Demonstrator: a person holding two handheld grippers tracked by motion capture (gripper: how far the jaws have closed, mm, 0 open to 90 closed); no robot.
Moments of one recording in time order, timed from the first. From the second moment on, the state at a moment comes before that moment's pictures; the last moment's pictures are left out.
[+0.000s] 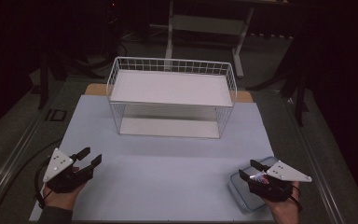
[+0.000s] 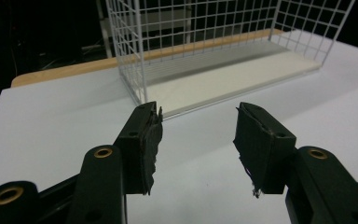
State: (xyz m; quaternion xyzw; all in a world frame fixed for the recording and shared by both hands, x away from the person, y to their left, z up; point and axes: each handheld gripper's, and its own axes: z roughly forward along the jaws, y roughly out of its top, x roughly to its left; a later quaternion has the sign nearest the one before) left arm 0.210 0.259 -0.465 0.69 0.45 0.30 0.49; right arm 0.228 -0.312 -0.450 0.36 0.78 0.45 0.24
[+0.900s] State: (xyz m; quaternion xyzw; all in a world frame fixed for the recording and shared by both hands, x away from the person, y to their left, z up) left arm 0.218 0.259 -0.470 0.68 0.45 0.29 0.49; right arm 0.230 -0.388 -0.458 0.47 0.73 0.41 0.26
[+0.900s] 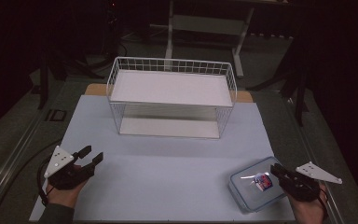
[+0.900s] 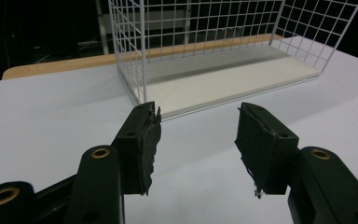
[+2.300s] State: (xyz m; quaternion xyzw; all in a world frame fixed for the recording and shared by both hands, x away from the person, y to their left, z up) left arm 0.219 0.255 -0.475 0.68 0.46 0.27 0.50; right arm 0.175 -0.430 -0.476 0.45 0.79 0.35 0.23
